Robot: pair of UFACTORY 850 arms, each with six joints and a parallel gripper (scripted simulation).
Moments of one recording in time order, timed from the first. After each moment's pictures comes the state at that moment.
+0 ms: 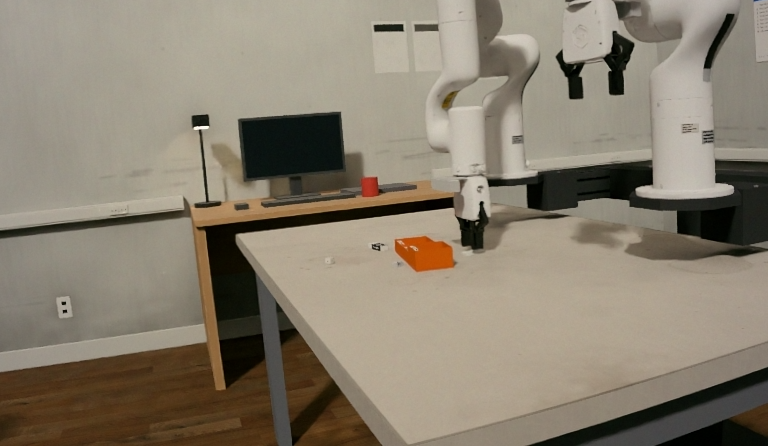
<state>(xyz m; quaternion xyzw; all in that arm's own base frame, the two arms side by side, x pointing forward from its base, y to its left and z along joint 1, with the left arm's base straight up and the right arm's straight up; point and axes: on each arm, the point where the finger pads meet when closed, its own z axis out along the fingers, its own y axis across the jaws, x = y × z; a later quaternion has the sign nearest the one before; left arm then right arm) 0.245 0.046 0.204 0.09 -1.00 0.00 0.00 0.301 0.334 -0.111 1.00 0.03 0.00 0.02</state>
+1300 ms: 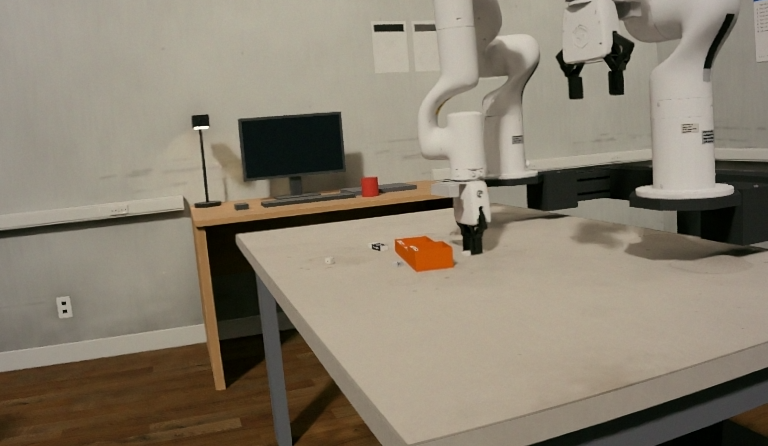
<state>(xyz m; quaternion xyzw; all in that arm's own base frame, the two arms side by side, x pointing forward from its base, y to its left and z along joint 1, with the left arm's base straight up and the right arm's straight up) 0.245 0.046 0.204 0.09 -1.00 0.00 0.00 0.300 0.333 -0.123 1.00 0.03 0.00 0.00</state>
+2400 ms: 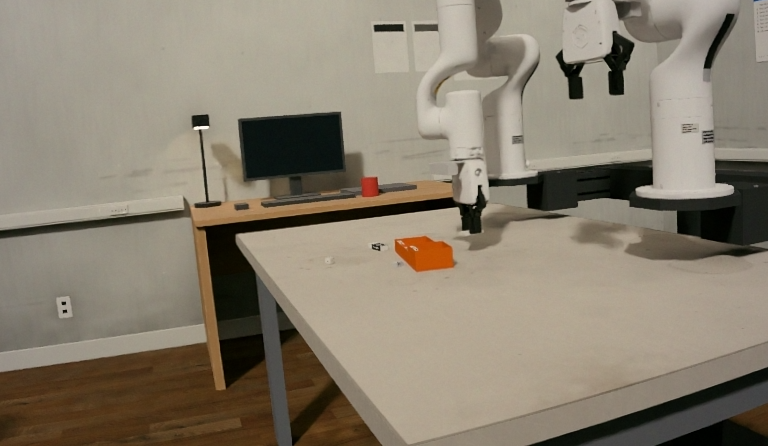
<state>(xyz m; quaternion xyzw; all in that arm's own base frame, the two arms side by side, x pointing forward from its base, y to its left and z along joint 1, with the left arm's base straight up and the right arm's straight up) 0.245 0.046 0.204 0.09 -1.00 0.00 0.00 0.300 0.333 -0.073 1.00 0.03 0.00 0.00</state>
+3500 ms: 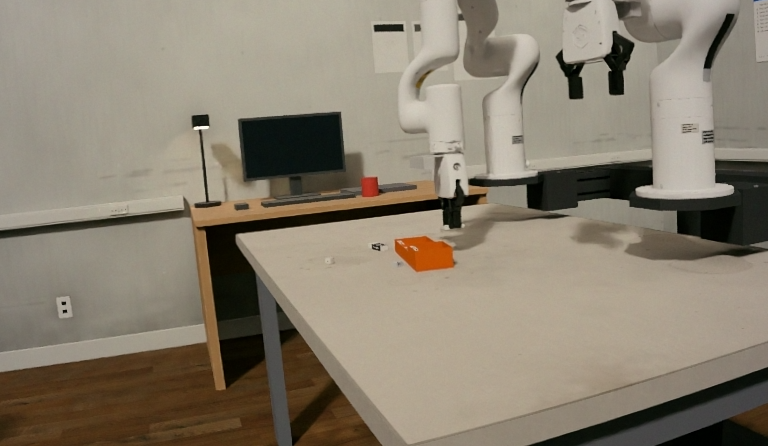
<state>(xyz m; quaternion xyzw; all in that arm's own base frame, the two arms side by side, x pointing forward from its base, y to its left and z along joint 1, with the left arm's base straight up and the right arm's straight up) 0.245 0.046 0.204 0.09 -1.00 0.00 0.00 0.346 0.321 -0.056 1.00 -0.02 0.00 0.00</state>
